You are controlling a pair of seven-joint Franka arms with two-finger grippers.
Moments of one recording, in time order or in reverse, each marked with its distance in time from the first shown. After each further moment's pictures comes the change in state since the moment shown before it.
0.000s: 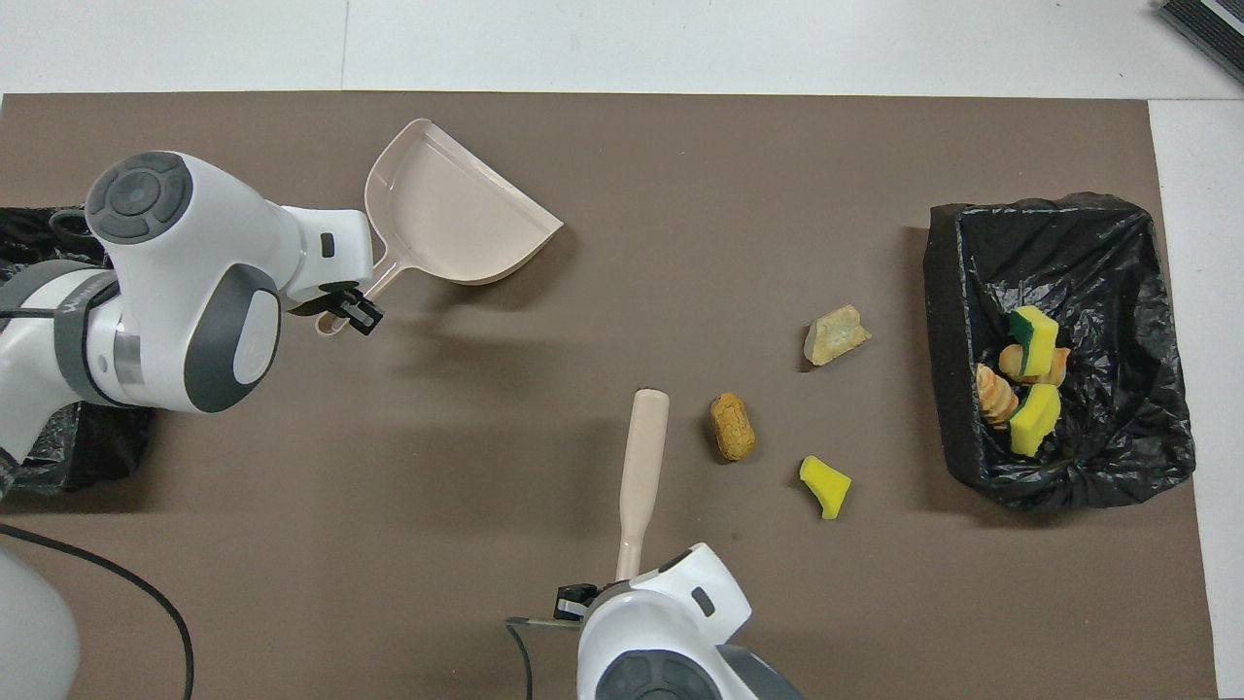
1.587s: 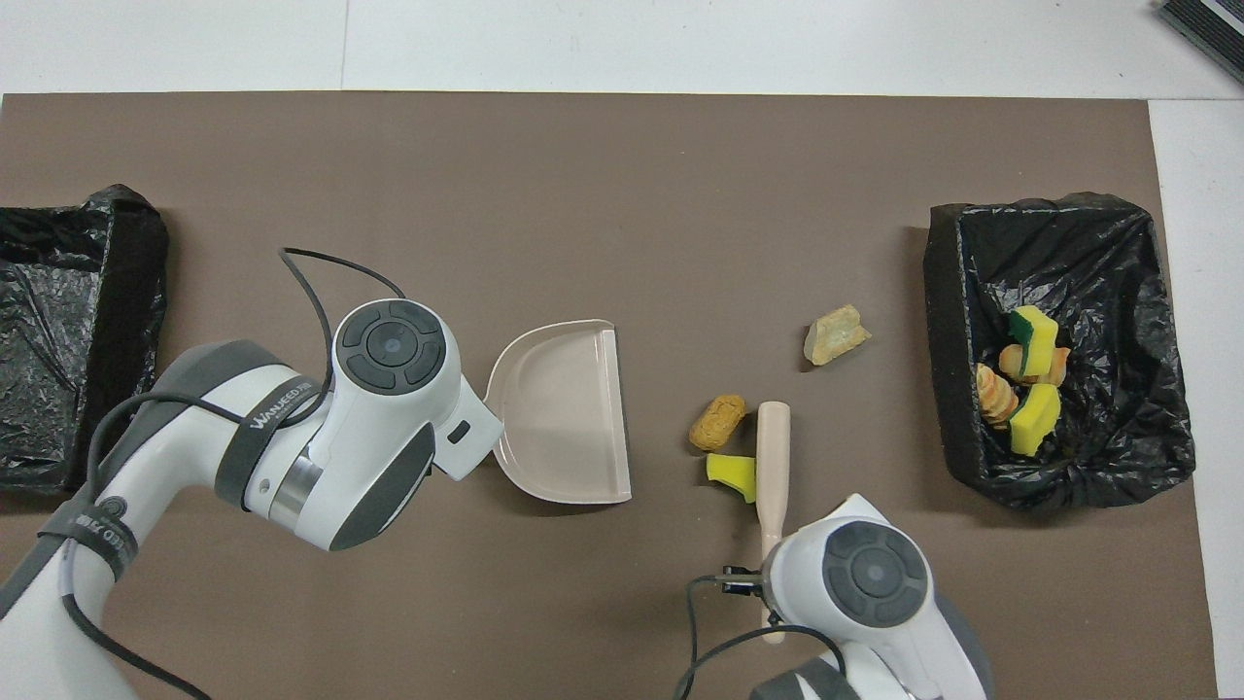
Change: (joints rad) left arm -0.252 -0.160 -0.026 -0.239 0.223 -0.113 0.417; right arm -0.286 -0.054 0.017 -0.266 0.103 0.010 -0.460
